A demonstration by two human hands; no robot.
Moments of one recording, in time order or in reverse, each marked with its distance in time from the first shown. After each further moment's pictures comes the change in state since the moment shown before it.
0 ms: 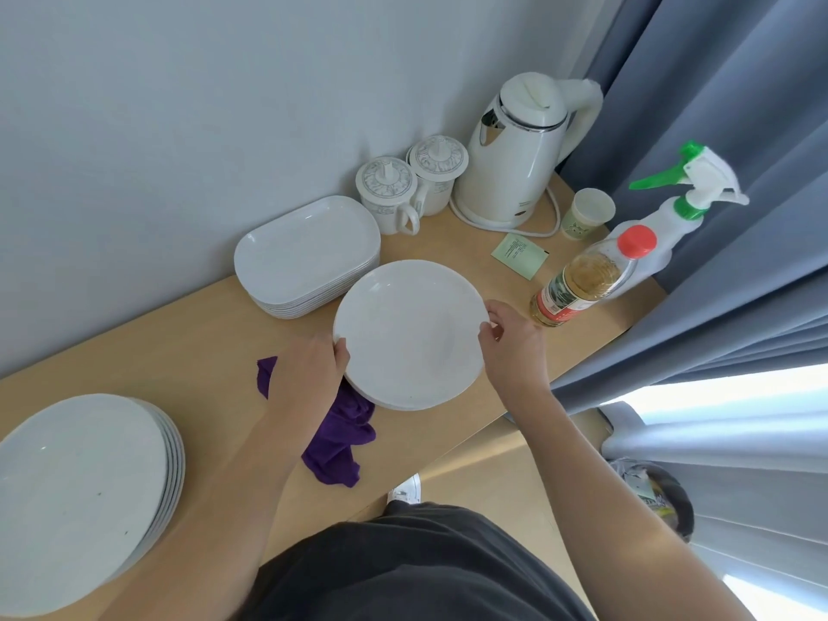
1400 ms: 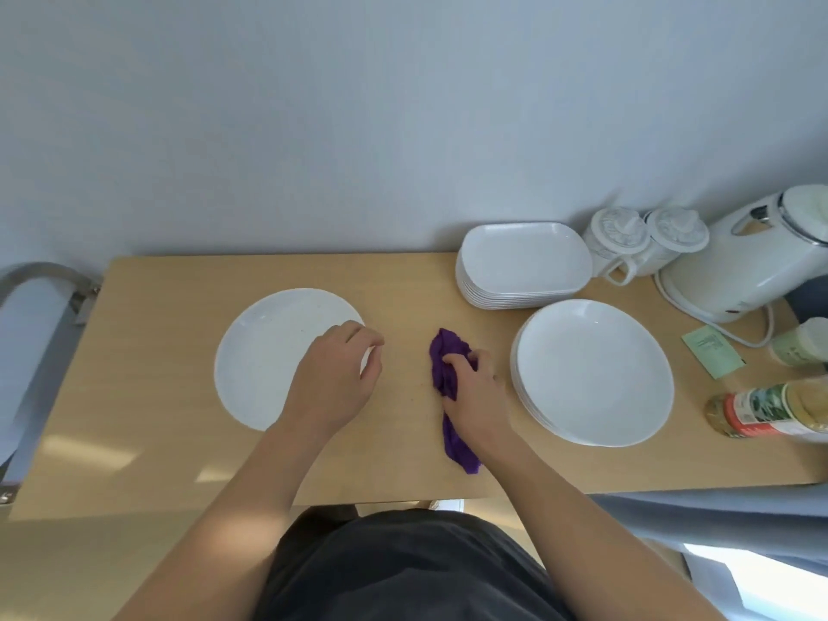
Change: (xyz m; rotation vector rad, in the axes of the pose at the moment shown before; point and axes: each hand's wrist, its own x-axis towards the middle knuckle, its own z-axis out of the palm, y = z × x) left_hand -0.126 -0.148 -0.067 -0.129 0.409 -0.021; right_hand -0.113 -0.088 0.171 -0.482 -0.624 -0.378
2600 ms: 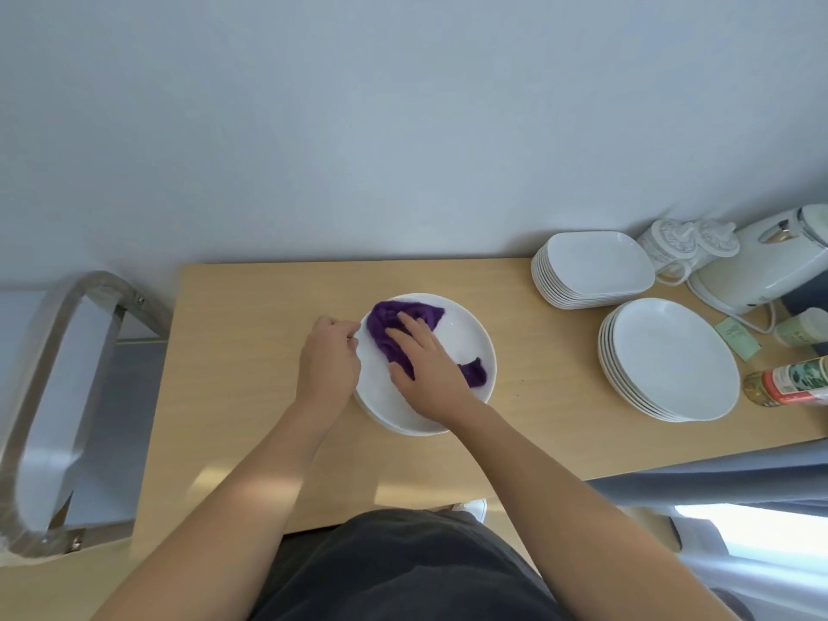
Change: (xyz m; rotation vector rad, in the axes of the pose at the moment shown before) left_hand -0.009 -0.185 -0.066 -0.291 -0.031 -0.389; right_hand 0.010 -0.215 0.106 -0.047 0.014 -0.312
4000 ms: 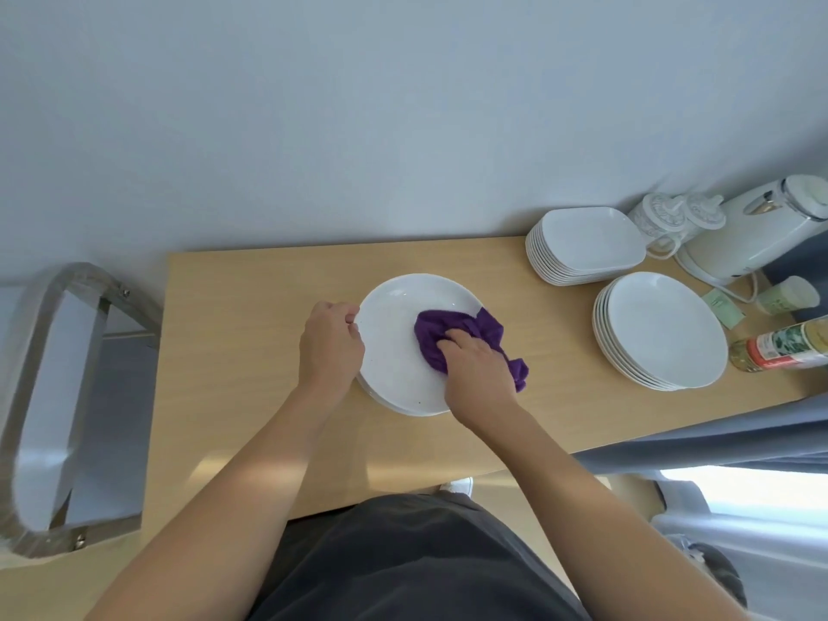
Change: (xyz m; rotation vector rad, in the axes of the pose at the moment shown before) left_hand 0.002 -0.006 -0.001 -0.019 -0.016 -0.024; right_hand -0.044 0.000 -0.020 -0.442 0.011 0.254
